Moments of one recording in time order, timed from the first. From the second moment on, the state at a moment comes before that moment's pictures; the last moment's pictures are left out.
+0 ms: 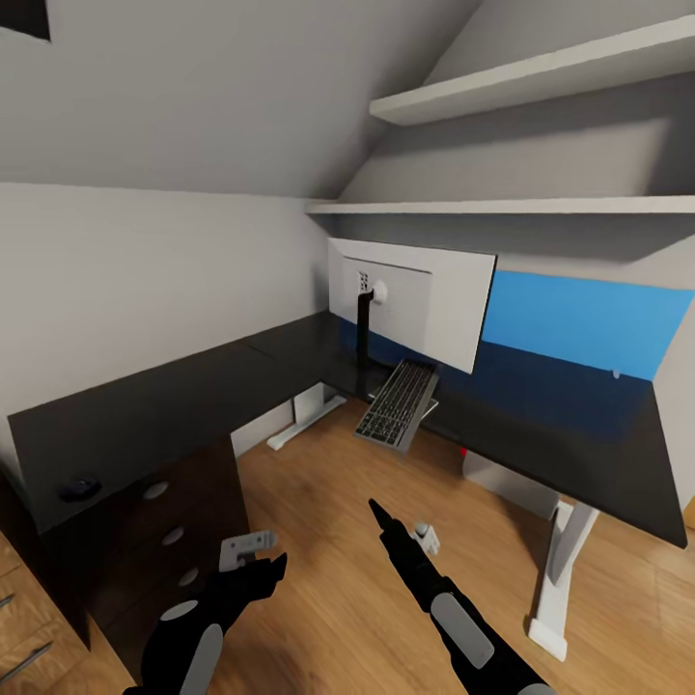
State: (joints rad) left arm -0.08 -0.11 -0.09 -1.58 0.25 0.68 0.20; right arm -0.47 0.06 0.35 -0.62 -1.26 -0.03 0.46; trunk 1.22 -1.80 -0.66
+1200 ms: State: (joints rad) left arm -0.08 -0.11 -0.09 -1.57 0.25 0.68 0.20; right arm -0.47 0.06 0.35 -0.62 -1.26 -0.03 0.45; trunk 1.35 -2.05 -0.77
